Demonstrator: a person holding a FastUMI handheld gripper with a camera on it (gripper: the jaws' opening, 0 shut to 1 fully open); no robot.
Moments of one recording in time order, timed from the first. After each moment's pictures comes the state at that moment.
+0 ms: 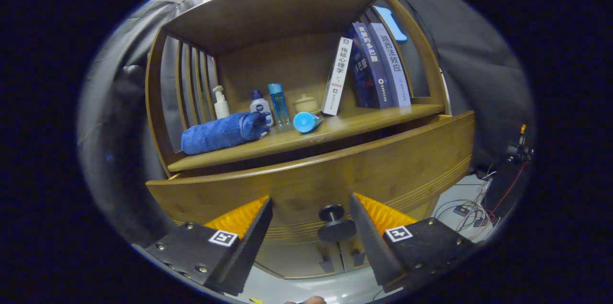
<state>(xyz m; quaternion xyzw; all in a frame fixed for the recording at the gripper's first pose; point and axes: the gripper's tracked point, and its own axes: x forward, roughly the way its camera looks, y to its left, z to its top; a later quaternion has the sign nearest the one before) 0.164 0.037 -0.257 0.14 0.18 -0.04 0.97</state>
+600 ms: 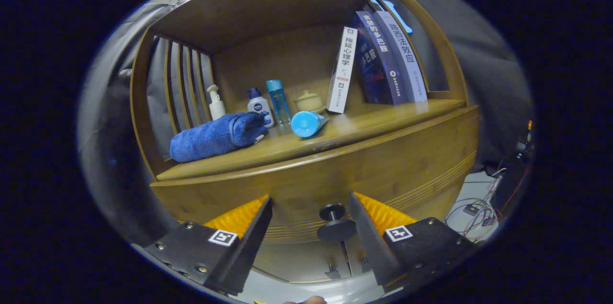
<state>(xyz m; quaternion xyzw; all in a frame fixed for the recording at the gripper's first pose) 0.207 0.040 -0.266 0.16 0.18 -0.02 0.97</state>
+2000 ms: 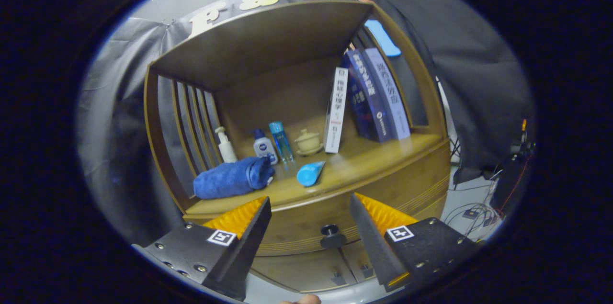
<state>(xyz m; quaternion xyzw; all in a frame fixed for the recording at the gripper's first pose) 0.166 0.009 -0.159 0.17 0.10 -0.05 0.98</state>
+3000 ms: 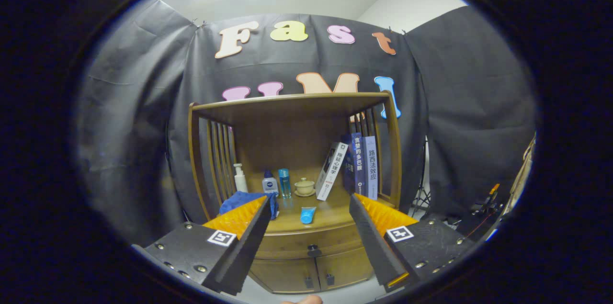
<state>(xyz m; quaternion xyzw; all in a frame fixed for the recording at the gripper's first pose) 0.062 0.009 0.011 0.07 0.04 -0.07 0.99</state>
